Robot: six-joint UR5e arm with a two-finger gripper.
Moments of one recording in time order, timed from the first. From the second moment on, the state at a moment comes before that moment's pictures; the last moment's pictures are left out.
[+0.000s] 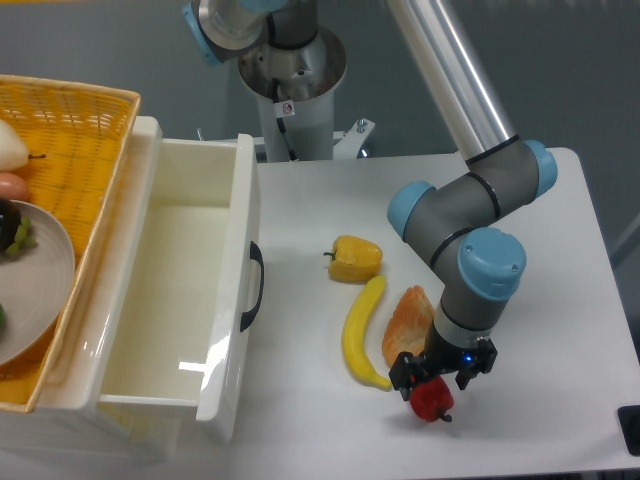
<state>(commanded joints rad) 2.59 -2.27 -1.38 -0.89 1.33 0.28</state>
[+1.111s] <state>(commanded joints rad) 2.58 -2.33 -1.35 -0.89 1.34 0.29</state>
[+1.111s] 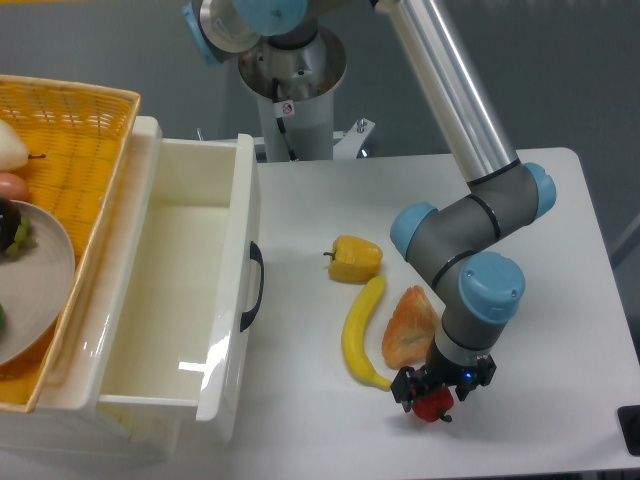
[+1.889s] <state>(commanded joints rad) 2.58 -2.33 -1.35 -0.88 1.34 0.30</state>
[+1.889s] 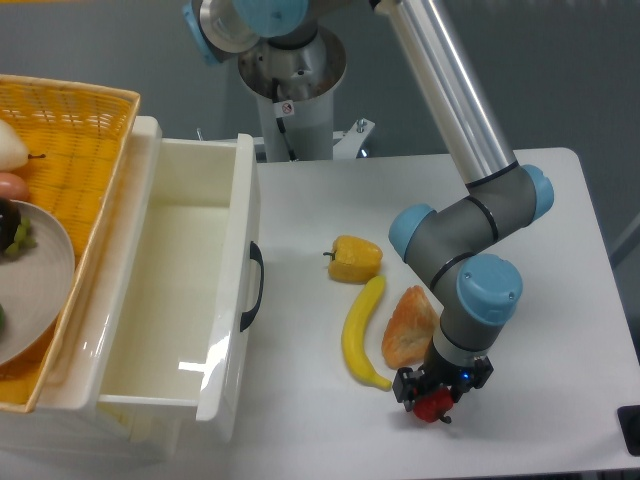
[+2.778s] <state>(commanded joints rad) 2.58 -2.23 -1.42 -0.89 1.34 0.42</state>
